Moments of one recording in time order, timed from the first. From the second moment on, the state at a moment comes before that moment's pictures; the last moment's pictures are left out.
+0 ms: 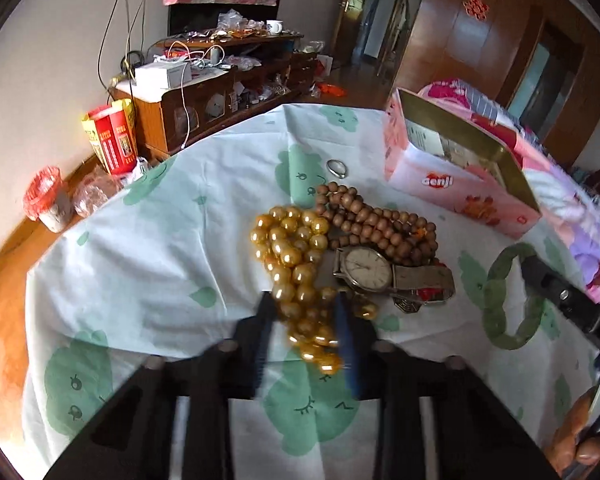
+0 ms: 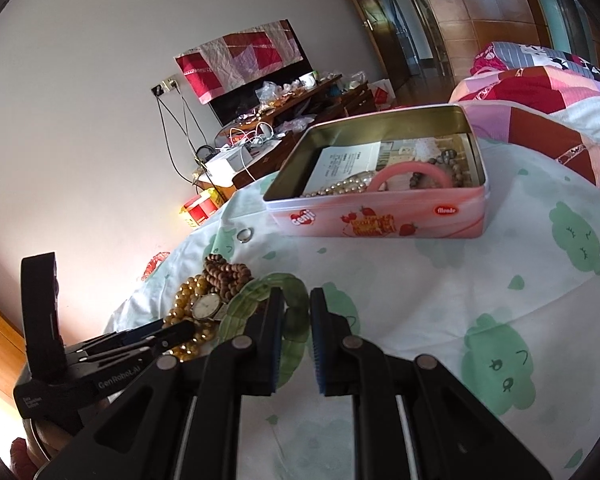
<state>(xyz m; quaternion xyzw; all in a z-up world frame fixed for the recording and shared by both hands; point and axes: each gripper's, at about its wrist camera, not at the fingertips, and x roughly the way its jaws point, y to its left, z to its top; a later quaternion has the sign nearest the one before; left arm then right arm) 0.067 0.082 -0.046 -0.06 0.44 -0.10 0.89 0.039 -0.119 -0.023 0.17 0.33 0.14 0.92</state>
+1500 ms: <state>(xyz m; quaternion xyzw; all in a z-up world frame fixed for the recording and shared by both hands) 0.083 0.002 0.055 -0.05 0.20 -0.27 0.94 0.082 -0.189 0.033 0.21 0.24 0.07 0.95</state>
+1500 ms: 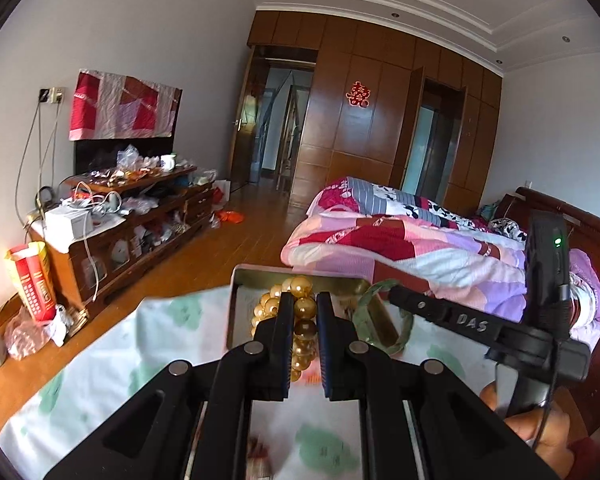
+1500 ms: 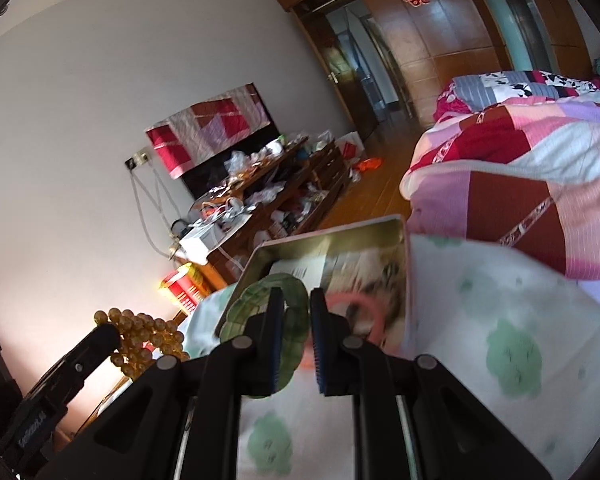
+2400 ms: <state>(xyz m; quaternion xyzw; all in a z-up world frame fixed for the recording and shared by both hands) 0.162 -0.058 0.015 0.01 0.25 -0.19 0.95 0.135 -0.208 0.009 0.20 0.21 -0.04 0.95</state>
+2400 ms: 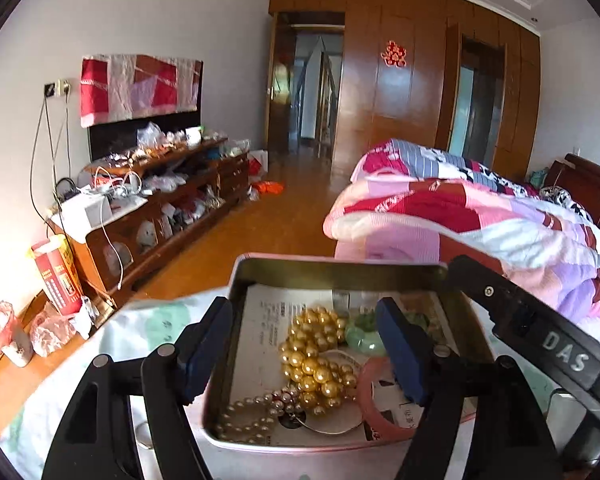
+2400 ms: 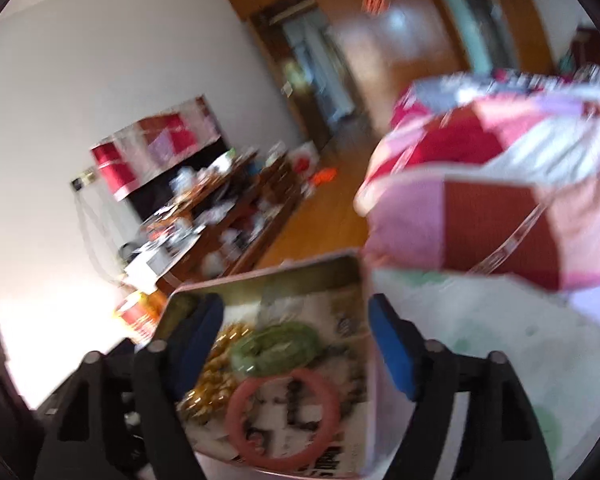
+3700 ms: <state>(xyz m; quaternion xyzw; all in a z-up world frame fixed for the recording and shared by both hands) 0.046 0.003 -0.003 0.02 0.24 -0.12 0.96 0.045 -0.175 -0.007 0.16 0.24 -0.11 0.95</state>
